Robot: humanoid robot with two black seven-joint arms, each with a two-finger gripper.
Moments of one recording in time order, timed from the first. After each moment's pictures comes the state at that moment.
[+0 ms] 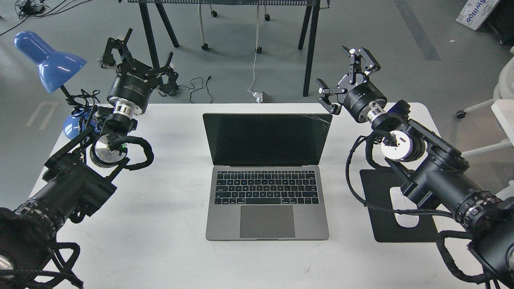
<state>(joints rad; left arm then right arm) -0.75 0.20 -0.87 -0.66 -0.12 -0.49 -0.40 0.82 -0.14 0.72 0.63 -0.08 0.33 0.22</state>
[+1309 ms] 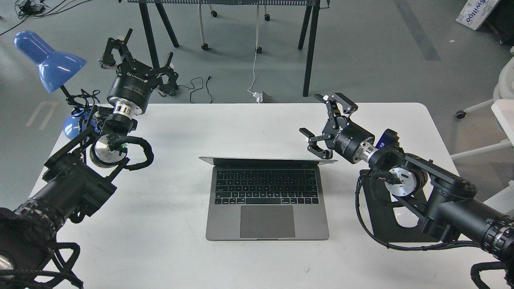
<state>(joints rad) -0.75 0.20 -0.87 -0.66 -0.12 -0.49 -0.40 0.71 -0.28 0.47 0.86 -0.09 0.36 0.21</state>
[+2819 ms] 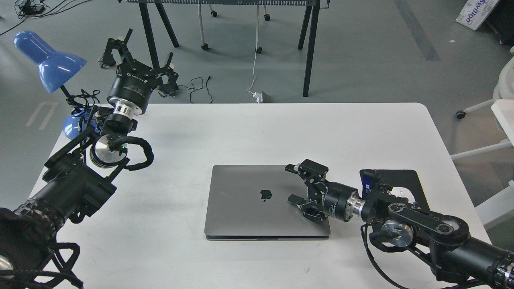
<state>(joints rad) -0.75 0.20 -0.87 -0.66 -0.12 -0.49 -0.40 0.54 -0.33 0.33 1.02 -0.51 0.35 0.21</state>
